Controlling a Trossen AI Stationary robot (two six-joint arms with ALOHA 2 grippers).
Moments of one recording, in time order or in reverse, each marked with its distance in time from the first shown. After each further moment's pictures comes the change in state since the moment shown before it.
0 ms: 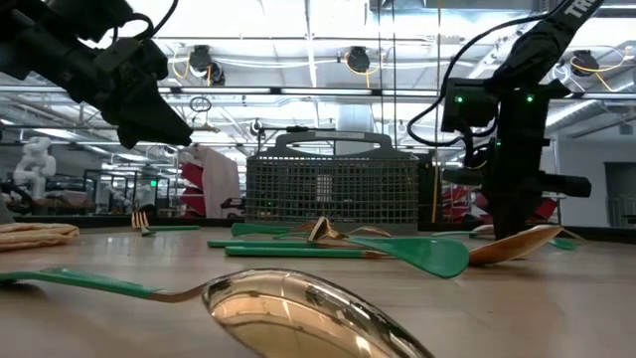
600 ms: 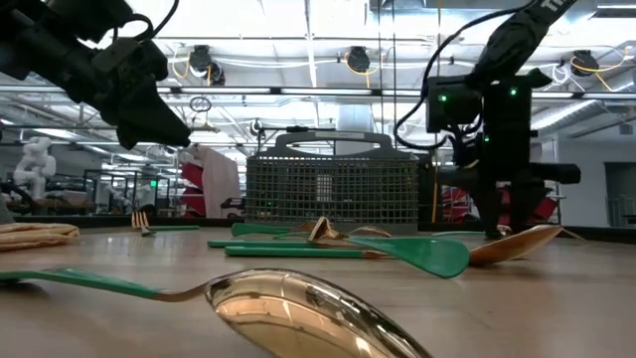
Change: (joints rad) left arm 0.000 0.000 0.000 -0.008 0.013 0.000; right arm 0.069 0.080 0.152 -0.158 0.044 -0.003
